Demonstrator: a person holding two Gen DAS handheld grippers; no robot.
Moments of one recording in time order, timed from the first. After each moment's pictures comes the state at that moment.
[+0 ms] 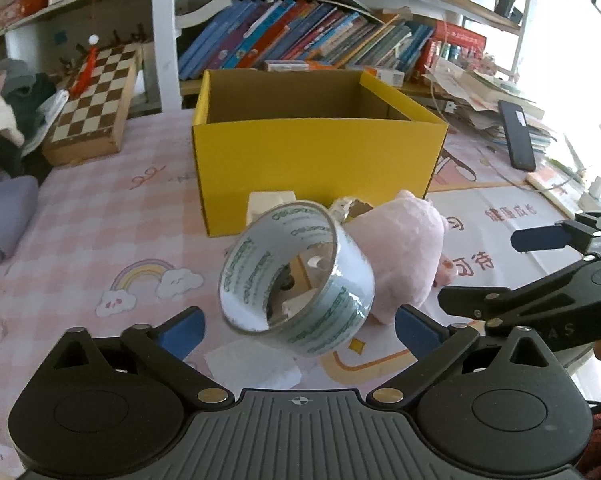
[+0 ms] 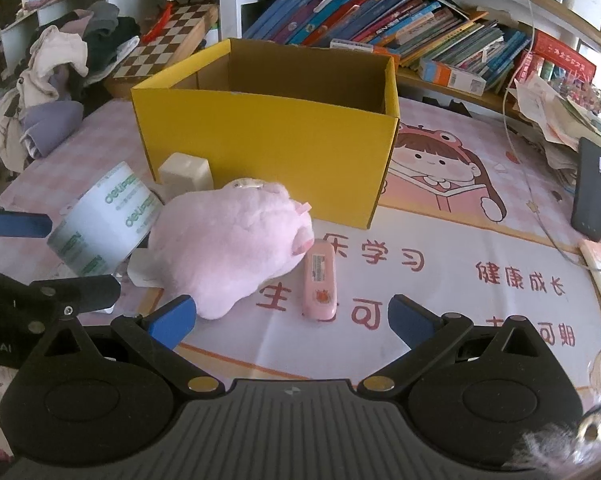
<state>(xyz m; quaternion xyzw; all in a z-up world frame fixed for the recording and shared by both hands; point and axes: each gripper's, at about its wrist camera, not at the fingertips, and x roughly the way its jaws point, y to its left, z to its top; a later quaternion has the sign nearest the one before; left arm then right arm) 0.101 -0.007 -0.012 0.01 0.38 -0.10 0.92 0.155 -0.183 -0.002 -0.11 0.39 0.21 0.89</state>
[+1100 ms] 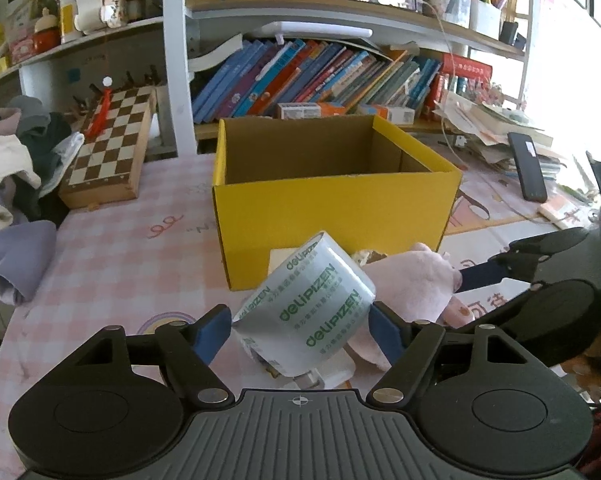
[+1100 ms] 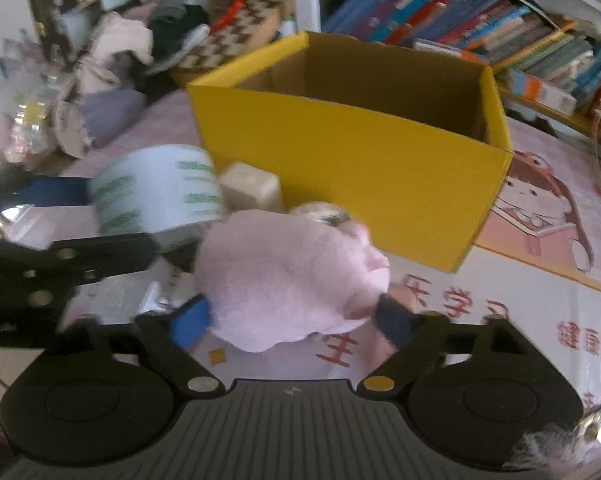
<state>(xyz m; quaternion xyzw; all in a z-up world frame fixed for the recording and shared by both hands) 0.109 -0.001 0.009 0.02 0.33 -0.07 0.94 0.190 -0.155 -0.008 -0.11 0.39 0.34 0.85</state>
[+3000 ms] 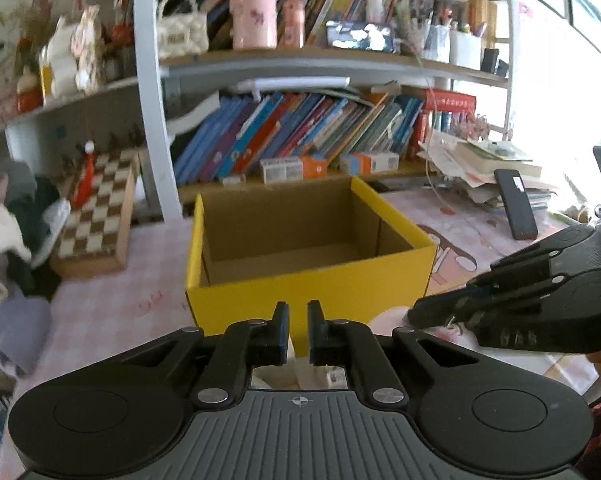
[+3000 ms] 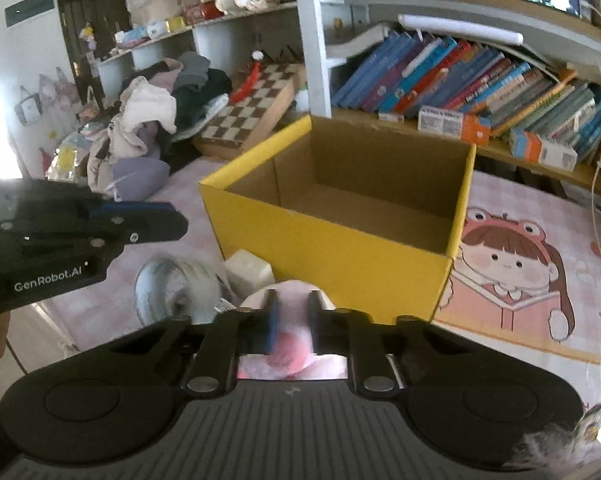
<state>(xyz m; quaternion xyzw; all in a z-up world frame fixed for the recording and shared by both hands) 0.133 -0.031 0.048 0.03 0.28 -0.07 0.96 0.215 -0.195 0.048 -0.07 0.34 0.38 0.86</state>
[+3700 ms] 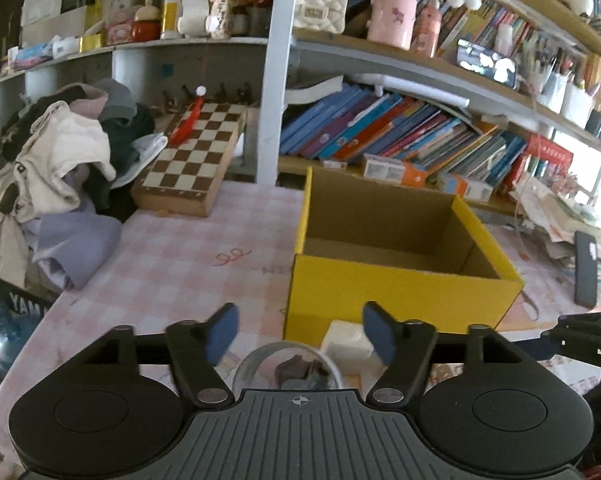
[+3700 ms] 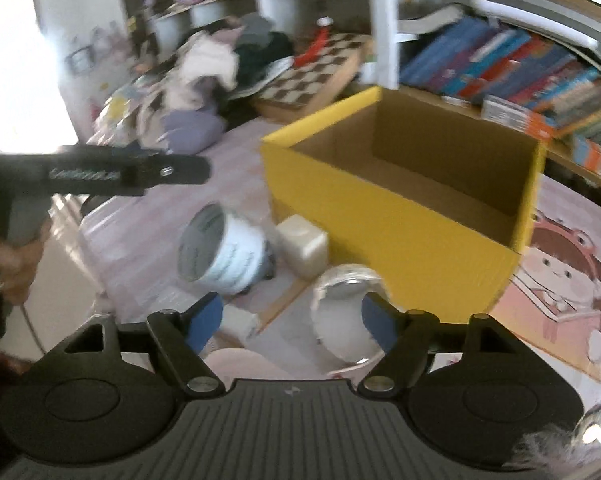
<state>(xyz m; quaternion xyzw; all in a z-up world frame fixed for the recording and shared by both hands) 0.128 0.022 0.039 -0.08 0.30 0.07 0.95 0.204 -0.170 0.034 -0.13 0.36 0.47 0.80</state>
